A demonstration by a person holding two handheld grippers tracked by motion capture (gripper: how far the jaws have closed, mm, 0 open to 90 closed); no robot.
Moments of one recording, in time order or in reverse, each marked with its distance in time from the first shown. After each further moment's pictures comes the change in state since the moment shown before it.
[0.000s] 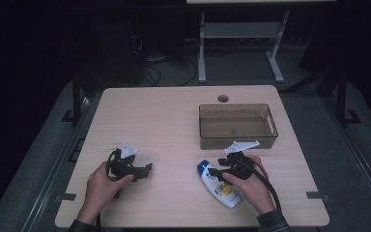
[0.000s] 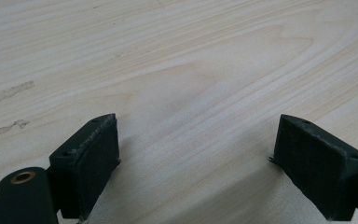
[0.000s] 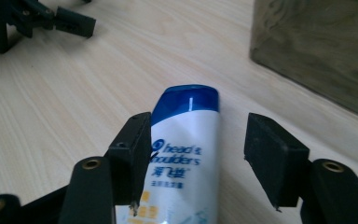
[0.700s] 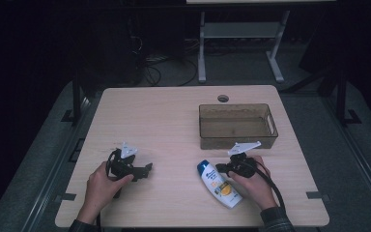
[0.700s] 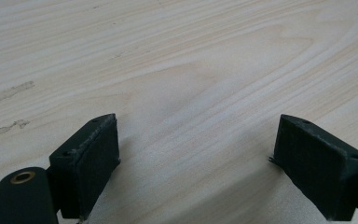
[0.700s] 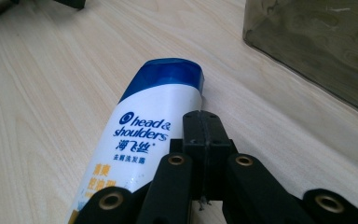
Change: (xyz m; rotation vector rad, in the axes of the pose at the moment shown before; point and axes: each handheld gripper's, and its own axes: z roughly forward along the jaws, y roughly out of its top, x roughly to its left) left arm 0.000 0.000 0.000 0.000 0.000 0.000; right arm -0.023 -0.012 0.005 0.019 0.031 -0.069
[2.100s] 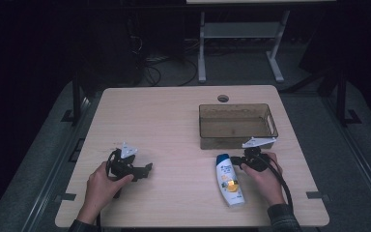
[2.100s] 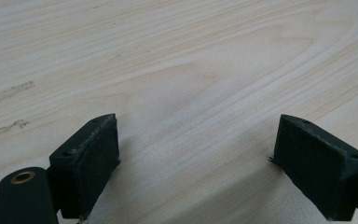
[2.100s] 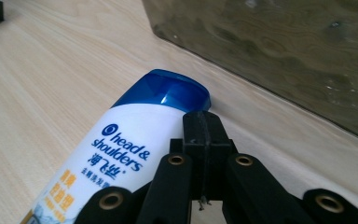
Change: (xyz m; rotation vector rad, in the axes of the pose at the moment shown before) left arm 0.000 0.000 0.000 0.001 0.000 0.002; right arm -0.037 -0.011 -0.014 -0.021 -0.132 0.108
